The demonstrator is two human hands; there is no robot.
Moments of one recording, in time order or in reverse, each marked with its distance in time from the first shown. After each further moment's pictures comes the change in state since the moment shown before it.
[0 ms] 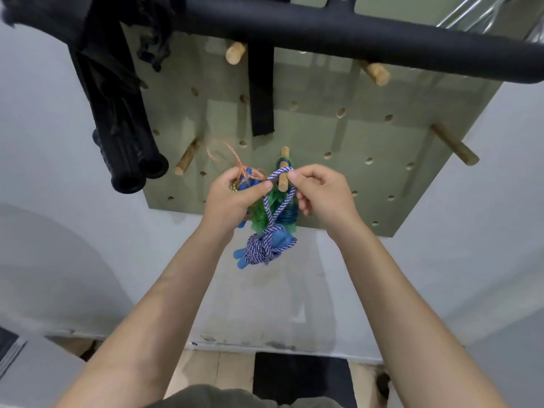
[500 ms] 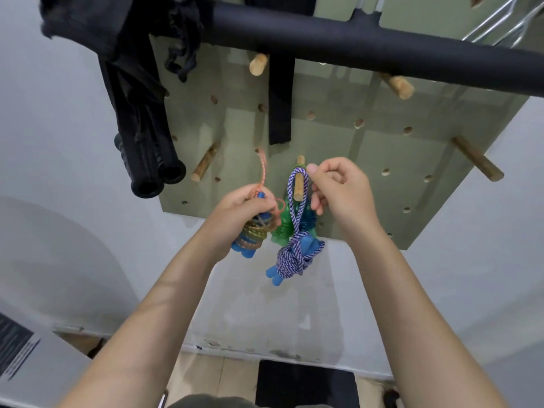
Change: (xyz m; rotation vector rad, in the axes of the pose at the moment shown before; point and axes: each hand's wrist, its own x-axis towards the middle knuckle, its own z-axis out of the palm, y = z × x) left_hand -0.009 0.002 -0.028 -0.071 -0.355 -0.080; right_hand -0.002 -0.022 0.002 0.038 0.054 -0.068
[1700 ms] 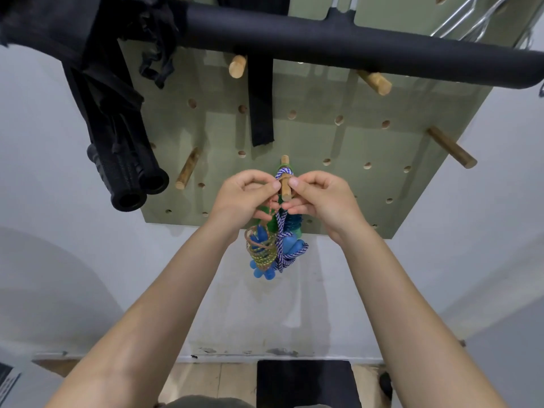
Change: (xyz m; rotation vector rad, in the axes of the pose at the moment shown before) left_hand 0.046 -0.004 0.012 0.075 0.131 -0.028; right_hand -0.001 0.009 0.002 0.207 -0.106 0.180
